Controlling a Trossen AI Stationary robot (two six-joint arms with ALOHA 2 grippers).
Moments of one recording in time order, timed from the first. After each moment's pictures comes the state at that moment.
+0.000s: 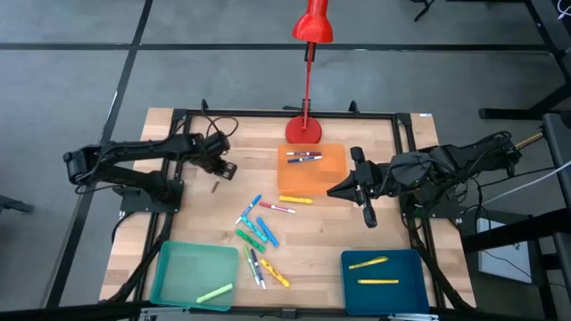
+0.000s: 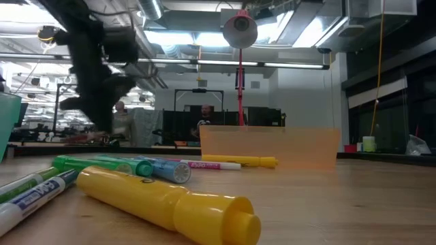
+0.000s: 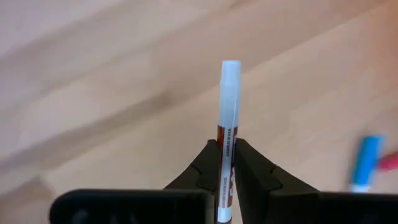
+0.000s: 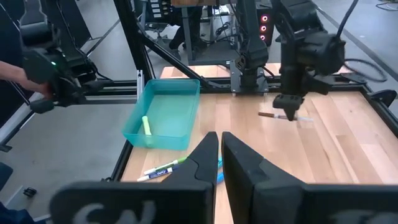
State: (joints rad) left arm 0.46 1.15 0.61 -0.68 0.02 -0.71; right arm 0.34 1.14 1.35 -0.53 0.23 0.17
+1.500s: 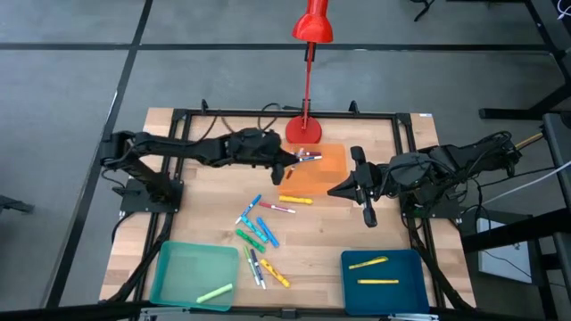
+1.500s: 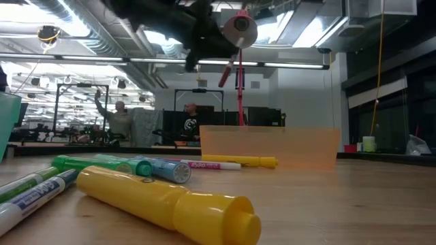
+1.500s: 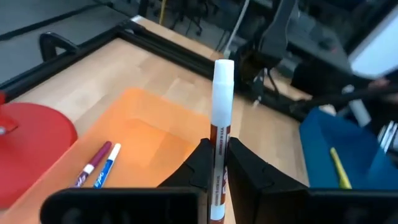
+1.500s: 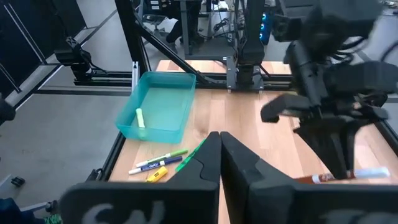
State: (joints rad) left arm 0.18 1.50 0.99 0.16 0.03 -0.36; right arm 0.34 1.14 1.35 -0.55 0.24 0.13
